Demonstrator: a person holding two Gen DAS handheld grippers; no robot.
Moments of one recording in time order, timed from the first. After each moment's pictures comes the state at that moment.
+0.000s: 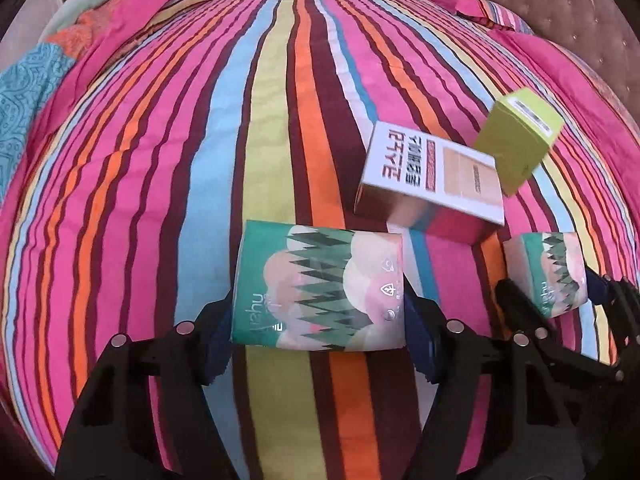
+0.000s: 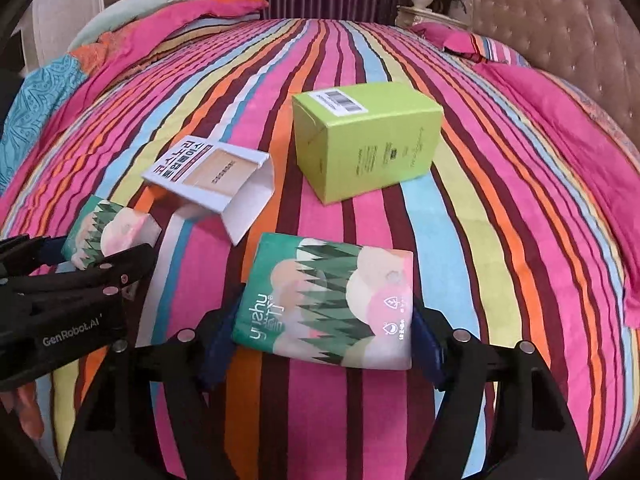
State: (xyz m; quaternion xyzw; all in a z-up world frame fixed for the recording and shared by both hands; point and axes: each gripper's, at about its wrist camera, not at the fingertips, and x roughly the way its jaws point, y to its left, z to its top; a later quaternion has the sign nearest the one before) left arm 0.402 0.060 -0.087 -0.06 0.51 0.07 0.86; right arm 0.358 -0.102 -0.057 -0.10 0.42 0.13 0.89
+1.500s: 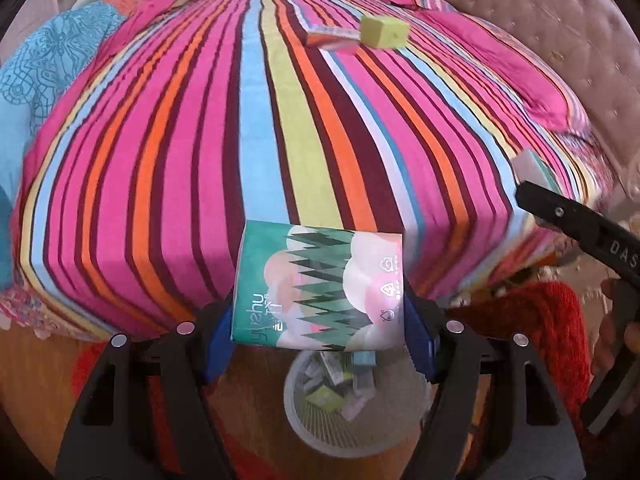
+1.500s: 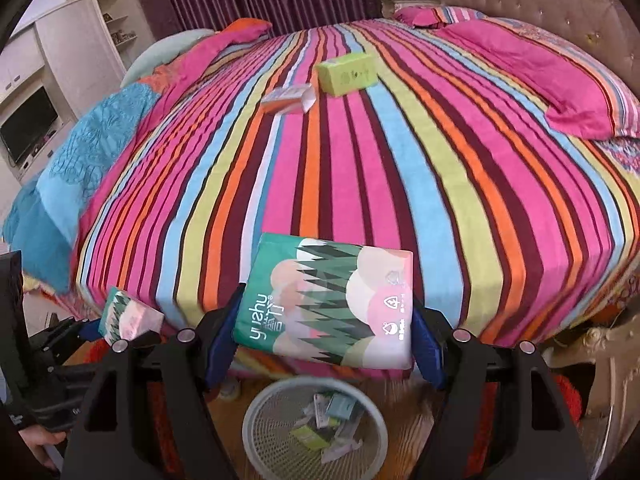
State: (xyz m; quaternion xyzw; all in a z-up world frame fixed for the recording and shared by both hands) left arm 0.072 0.021 -0.067 -0.06 0.51 -0.01 0.86; right arm 0.117 -0.188 -0.027 0.01 0.44 0.17 0.88
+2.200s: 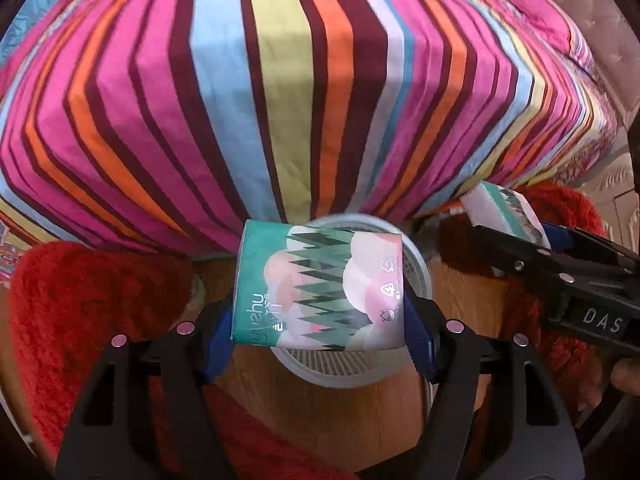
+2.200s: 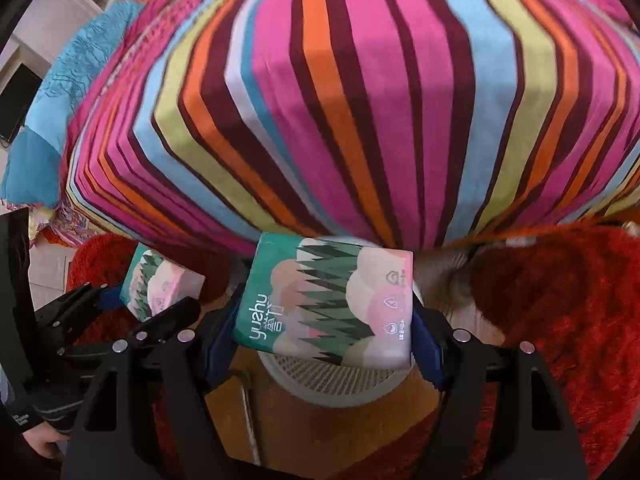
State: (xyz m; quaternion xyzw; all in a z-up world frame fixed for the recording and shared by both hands) left arm 0.029 -0.007 -0.151 -0.06 0.62 -0.04 0.78; right arm 0.066 -0.180 -0.124 0.03 0.60 0.18 0.78
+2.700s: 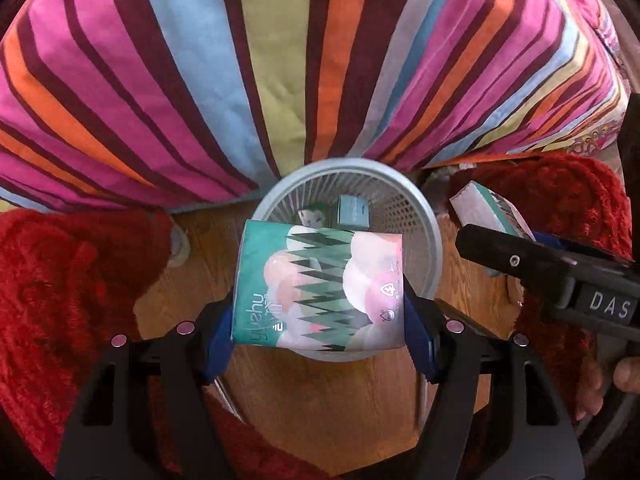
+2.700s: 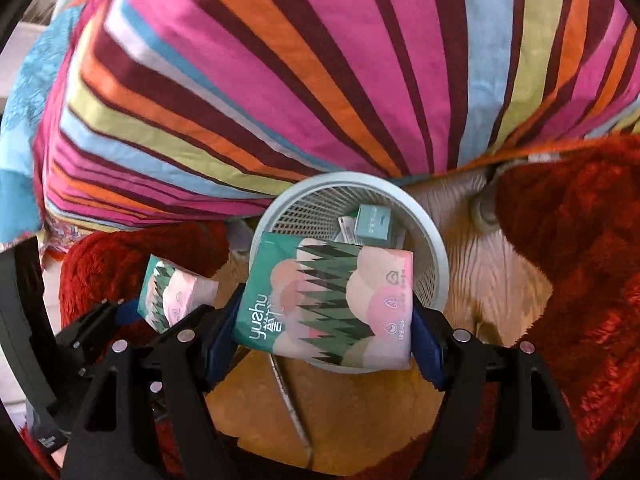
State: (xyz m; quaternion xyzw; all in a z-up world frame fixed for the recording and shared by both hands) left arm 0.041 -0.009 -0.206 -0.08 0.69 -0.04 0.71; right arm 0.080 -0.184 -0.184 0.09 0.70 0.15 0.69
